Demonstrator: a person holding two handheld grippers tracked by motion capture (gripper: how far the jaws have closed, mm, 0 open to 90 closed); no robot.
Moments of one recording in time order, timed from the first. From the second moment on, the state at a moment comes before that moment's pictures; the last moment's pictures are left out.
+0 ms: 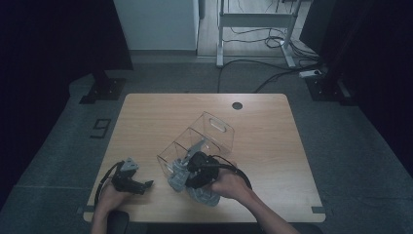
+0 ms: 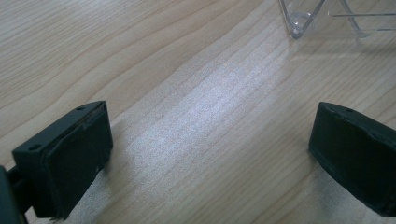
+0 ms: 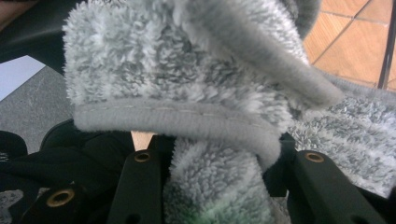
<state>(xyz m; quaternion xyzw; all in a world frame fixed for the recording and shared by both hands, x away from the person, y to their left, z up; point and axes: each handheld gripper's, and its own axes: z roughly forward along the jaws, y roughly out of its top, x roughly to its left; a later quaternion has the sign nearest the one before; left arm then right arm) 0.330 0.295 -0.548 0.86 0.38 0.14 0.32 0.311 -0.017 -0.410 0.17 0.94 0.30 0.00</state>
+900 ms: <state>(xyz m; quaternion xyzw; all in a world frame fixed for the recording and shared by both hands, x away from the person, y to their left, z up) 0.330 0.294 -0.548 0.85 0.38 0.14 0.32 0.305 -0.036 -0.461 0.19 0.93 0.31 -0.01</state>
